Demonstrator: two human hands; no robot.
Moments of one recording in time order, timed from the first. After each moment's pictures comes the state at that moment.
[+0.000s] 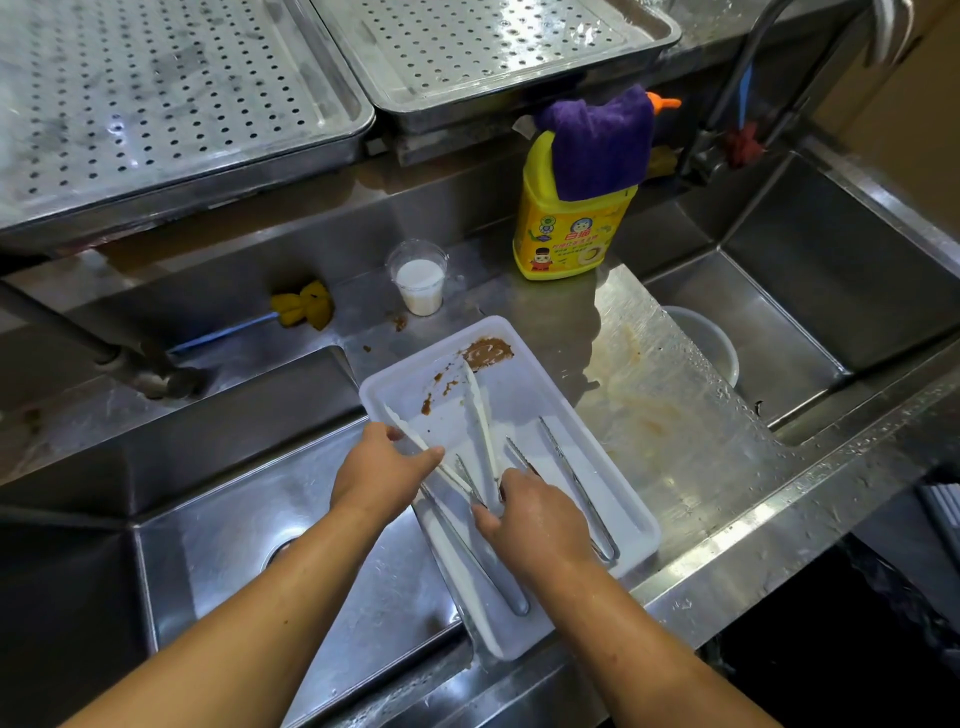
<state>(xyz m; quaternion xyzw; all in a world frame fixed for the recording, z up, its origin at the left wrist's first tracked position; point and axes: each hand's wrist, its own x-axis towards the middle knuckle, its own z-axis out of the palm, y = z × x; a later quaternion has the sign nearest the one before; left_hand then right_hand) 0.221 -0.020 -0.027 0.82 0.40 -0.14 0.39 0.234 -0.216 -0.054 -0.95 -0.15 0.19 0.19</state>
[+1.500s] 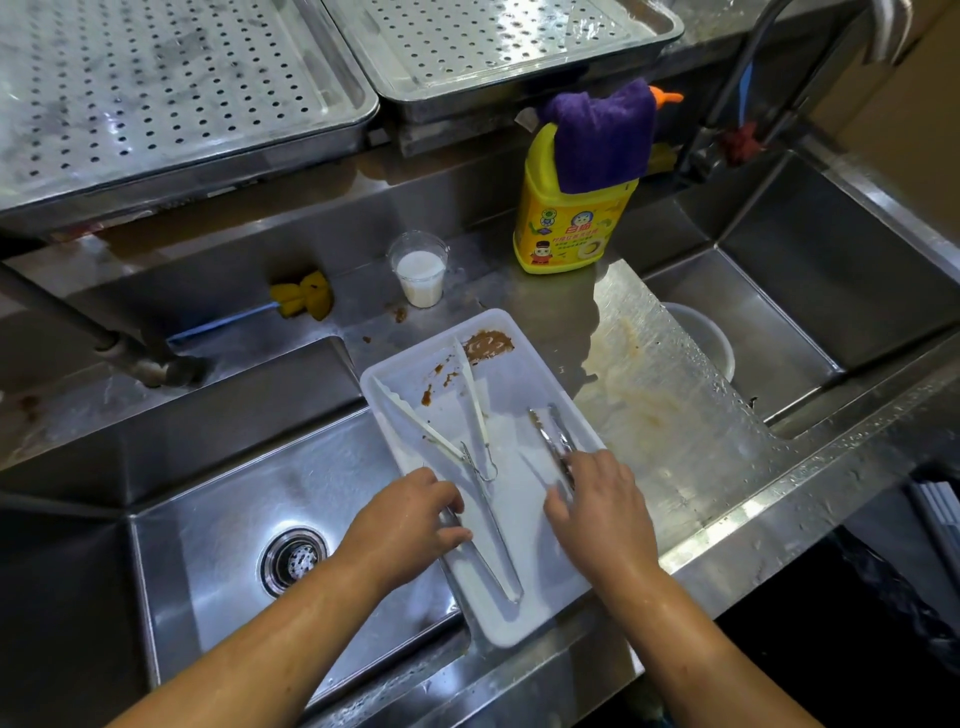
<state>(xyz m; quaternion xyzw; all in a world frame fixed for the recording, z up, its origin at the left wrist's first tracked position) 0.170 -0.039 -0.056 0.95 0.05 -0.17 0.25 0.239 -0.275 -0.045 -0.98 -0.11 0.08 0.16</state>
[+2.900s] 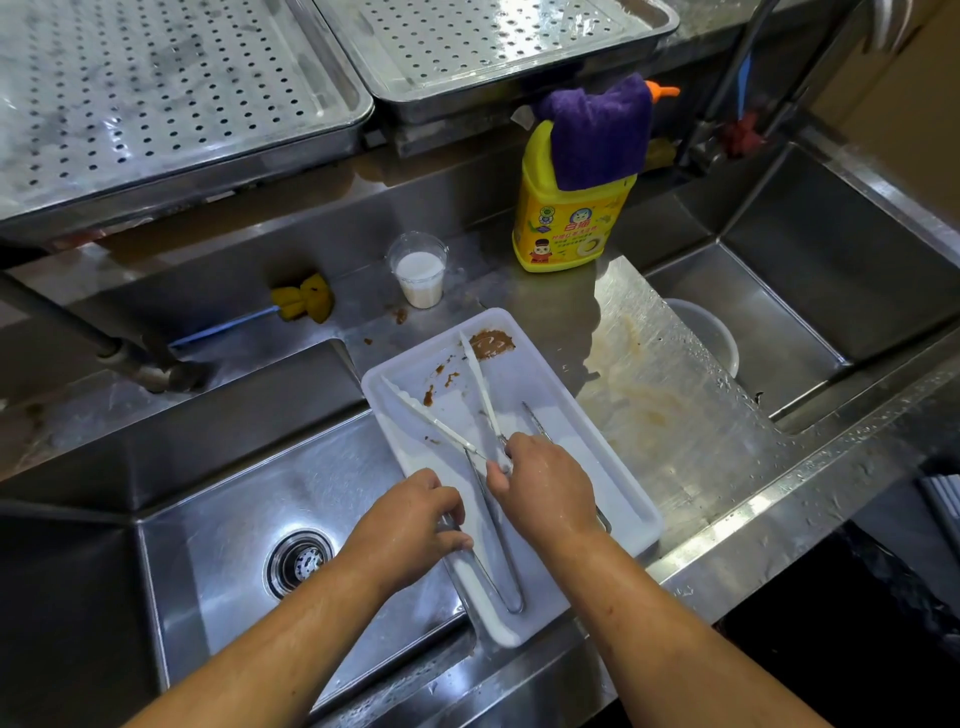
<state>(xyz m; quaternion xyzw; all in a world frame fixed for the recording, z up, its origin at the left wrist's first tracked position) 0.171 -0.040 -0.053 0.95 0.05 -0.19 0.25 0.256 -0.211 -0.052 -0.97 -0.14 0.10 0.19</state>
